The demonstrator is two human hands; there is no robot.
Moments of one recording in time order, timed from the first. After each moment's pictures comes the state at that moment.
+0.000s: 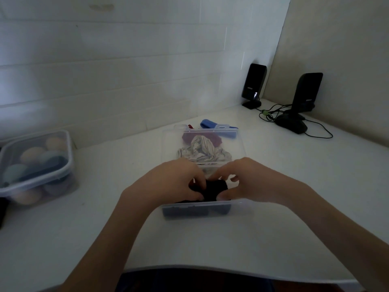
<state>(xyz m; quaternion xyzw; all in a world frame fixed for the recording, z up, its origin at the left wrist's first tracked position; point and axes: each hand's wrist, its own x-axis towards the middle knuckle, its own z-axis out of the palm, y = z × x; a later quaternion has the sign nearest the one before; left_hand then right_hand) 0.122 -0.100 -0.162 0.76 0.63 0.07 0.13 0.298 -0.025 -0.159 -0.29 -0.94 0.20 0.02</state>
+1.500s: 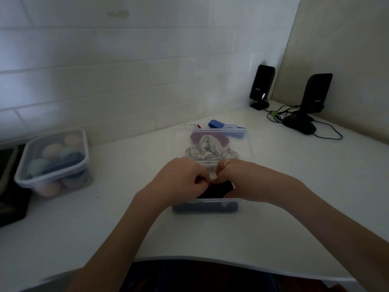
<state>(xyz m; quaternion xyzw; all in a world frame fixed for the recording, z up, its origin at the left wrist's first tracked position) 0.126 -0.114 -0.172 0.73 0.67 0.15 0.06 0.275 -0.031 -0.162 -0.22 -0.97 0.07 -0.07</state>
